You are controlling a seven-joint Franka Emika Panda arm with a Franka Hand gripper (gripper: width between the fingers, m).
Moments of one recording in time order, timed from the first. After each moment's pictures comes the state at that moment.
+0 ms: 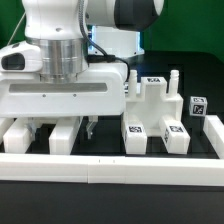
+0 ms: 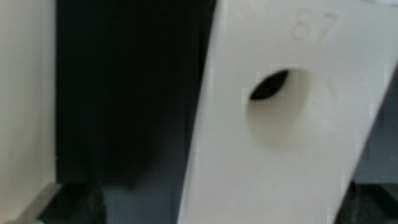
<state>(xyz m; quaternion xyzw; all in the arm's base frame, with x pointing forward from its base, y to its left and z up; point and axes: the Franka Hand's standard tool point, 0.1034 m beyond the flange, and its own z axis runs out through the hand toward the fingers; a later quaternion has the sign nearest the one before) 0.572 -0.115 0.006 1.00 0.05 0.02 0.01</state>
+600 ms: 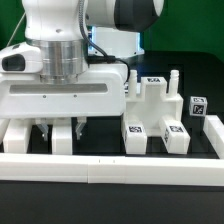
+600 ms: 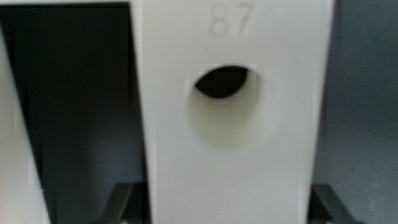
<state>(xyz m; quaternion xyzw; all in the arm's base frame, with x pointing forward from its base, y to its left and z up) 0.573 -0.110 0.007 1.00 0.05 0.02 0.00</state>
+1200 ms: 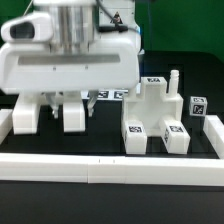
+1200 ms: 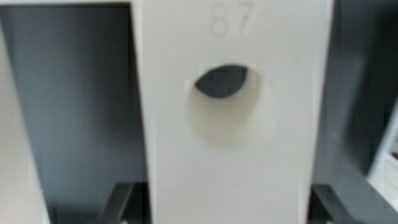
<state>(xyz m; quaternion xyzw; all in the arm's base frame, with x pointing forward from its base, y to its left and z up) 0.580 -0.081 0.077 1.00 0.06 0.04 -0.02</state>
